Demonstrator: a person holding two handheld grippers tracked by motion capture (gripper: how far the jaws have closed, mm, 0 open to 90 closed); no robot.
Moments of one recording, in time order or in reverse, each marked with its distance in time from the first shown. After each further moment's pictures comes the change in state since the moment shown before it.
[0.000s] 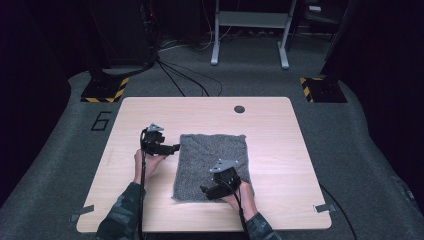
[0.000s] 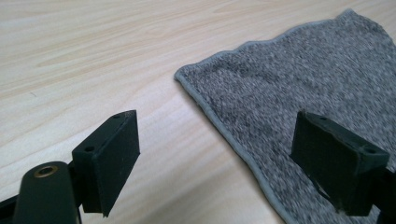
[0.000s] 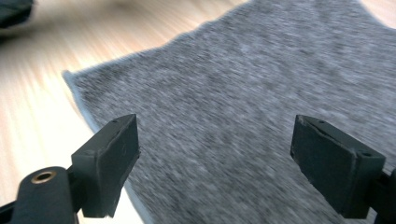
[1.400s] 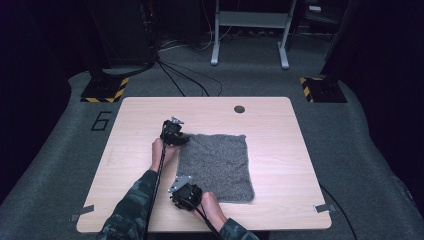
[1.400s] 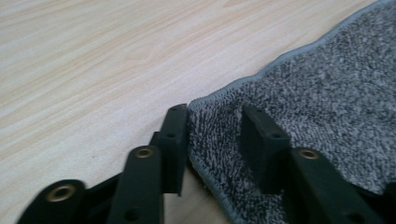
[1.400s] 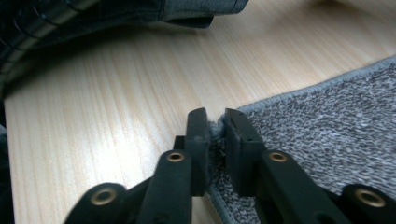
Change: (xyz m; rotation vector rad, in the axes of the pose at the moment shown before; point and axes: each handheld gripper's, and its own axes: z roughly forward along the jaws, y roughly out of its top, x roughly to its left) left arm -0.013 0.029 0.068 0.111 0.090 0.148; right arm 0.087 0.023 0.071 0.079 0.117 -0.181
